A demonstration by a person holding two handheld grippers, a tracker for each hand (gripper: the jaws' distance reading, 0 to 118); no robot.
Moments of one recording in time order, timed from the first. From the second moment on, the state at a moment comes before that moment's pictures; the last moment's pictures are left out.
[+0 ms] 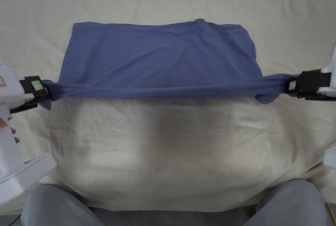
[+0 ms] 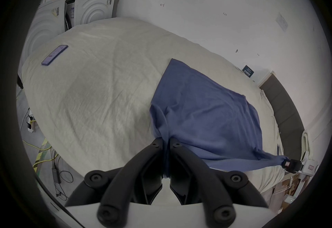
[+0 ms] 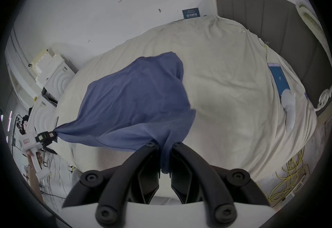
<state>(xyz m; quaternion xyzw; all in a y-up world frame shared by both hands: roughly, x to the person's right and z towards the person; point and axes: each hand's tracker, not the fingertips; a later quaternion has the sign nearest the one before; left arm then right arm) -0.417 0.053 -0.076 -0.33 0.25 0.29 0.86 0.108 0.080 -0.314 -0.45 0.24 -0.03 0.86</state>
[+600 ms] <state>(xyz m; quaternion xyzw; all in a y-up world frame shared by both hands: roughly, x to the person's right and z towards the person) -0.454 0.038 -0.263 -0.38 0.27 0.21 0.86 0.010 0.031 -0.483 -0.50 0.14 0.03 0.85</state>
